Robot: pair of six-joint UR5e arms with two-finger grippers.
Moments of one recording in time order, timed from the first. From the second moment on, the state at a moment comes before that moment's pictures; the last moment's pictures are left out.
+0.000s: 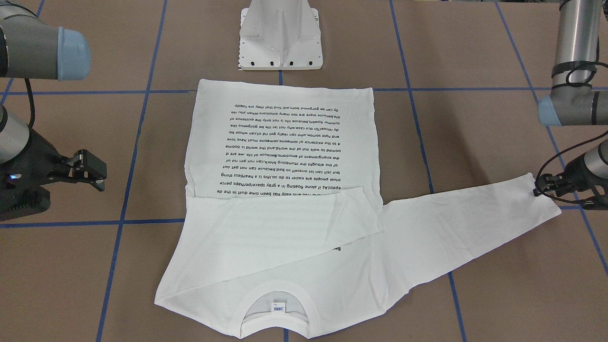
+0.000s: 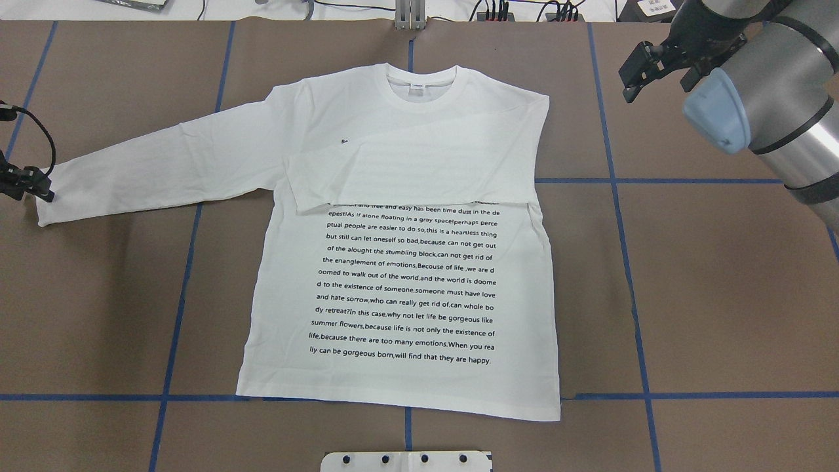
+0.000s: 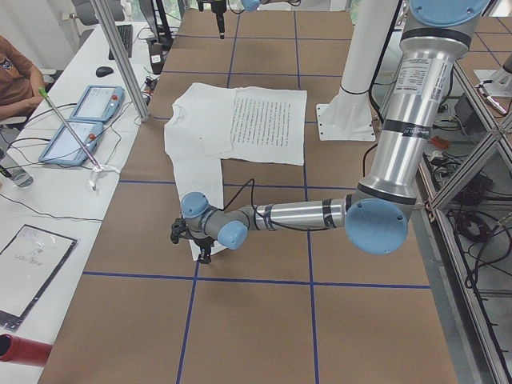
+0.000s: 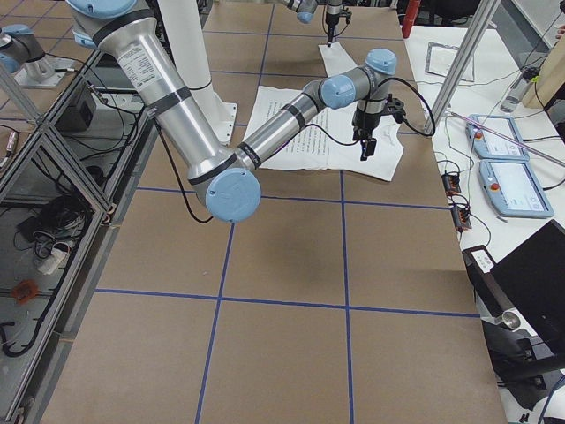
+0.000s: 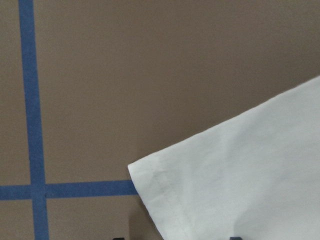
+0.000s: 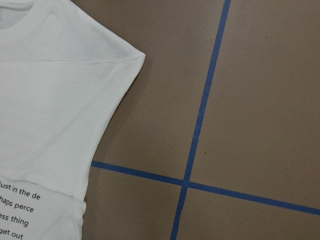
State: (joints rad) left arm -1.16 -1.78 -1.18 -2.14 -2.25 -0.49; right arm 1.11 -1.00 1.70 -1.84 2.23 0.41
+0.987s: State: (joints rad) left arm -1.15 -1.78 -1.17 -2.15 -2.25 -0.49; right arm 1.13 -1.00 1.70 -1.84 2.23 0.41
